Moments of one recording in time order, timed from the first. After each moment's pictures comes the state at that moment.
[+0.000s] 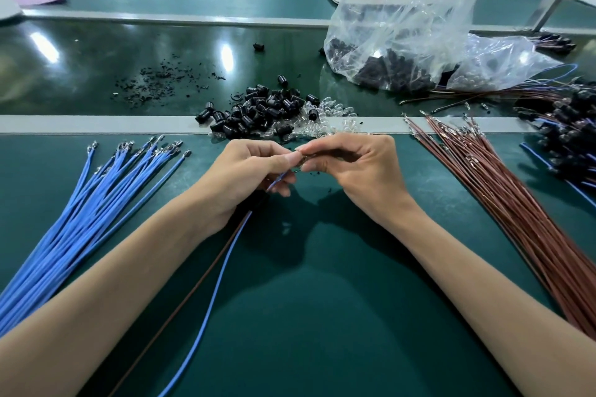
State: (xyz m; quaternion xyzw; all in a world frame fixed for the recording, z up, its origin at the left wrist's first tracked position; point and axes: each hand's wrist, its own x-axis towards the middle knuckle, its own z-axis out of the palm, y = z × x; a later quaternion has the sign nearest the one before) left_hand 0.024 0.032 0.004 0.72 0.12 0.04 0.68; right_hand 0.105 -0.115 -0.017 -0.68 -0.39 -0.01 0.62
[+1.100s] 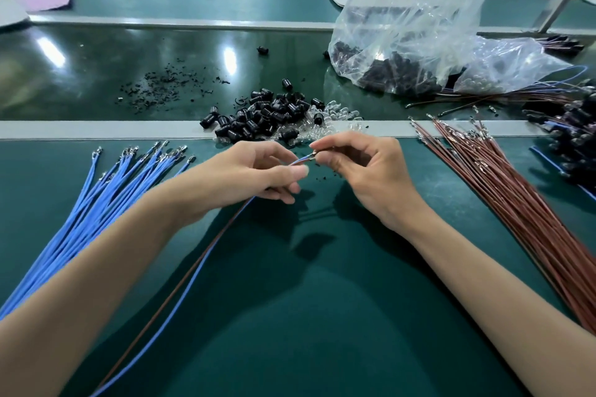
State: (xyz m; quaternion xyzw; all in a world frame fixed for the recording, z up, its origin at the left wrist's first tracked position) left_hand 0.026 0.055 0.010 0.79 0.05 -0.08 0.60; right_hand 0.113 -0.116 -0.019 -0.70 -0.36 0.04 0.62
